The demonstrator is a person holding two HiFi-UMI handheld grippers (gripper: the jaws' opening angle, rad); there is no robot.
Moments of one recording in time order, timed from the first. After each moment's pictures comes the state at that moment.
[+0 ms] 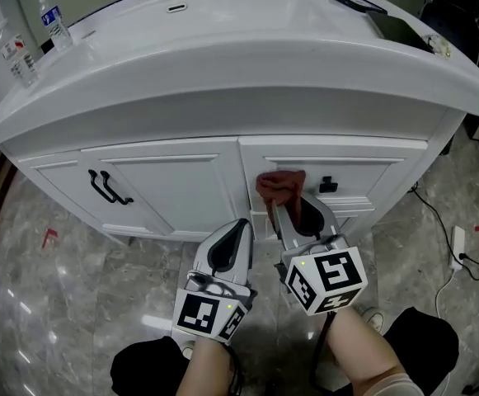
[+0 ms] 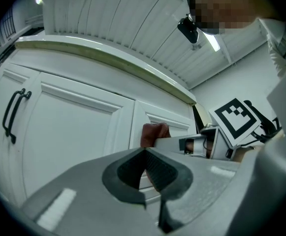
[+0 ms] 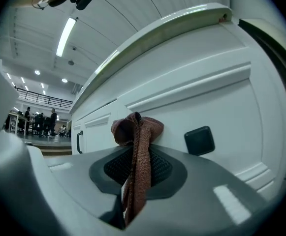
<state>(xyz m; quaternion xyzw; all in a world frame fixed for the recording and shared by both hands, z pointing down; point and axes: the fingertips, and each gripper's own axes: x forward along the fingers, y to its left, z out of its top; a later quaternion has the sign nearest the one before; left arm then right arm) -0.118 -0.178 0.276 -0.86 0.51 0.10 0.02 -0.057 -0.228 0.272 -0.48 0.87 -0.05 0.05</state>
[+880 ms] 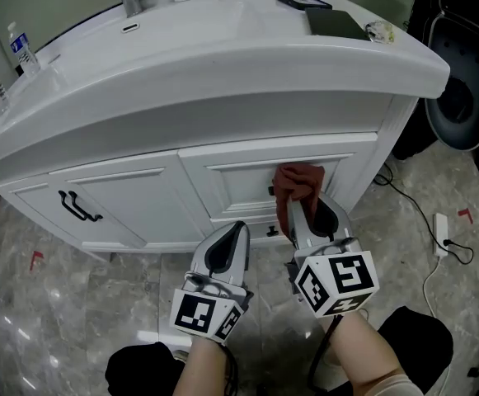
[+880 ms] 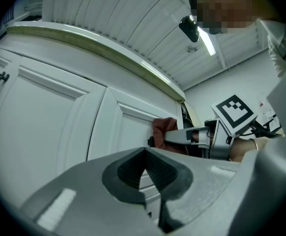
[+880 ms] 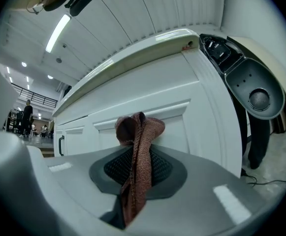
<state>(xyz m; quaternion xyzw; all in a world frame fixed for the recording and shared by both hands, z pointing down) -0.048 -0.181 0.278 -0.88 0.46 0.10 0.01 0.048 -0.218 0.253 -0.56 0.82 -0.04 0.07</state>
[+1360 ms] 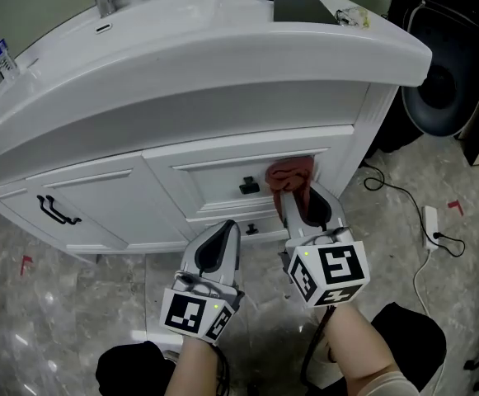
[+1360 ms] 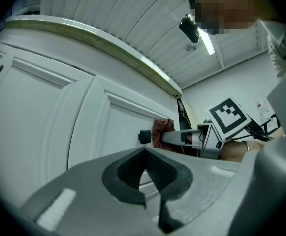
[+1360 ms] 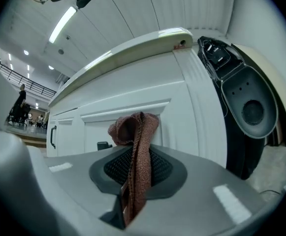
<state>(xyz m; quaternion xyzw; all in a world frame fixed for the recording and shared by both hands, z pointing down) -0.014 -0.185 0.285 -0.89 0.44 0.09 0.00 0.090 -0.233 0.261 -0.59 0.81 0.00 0.04</state>
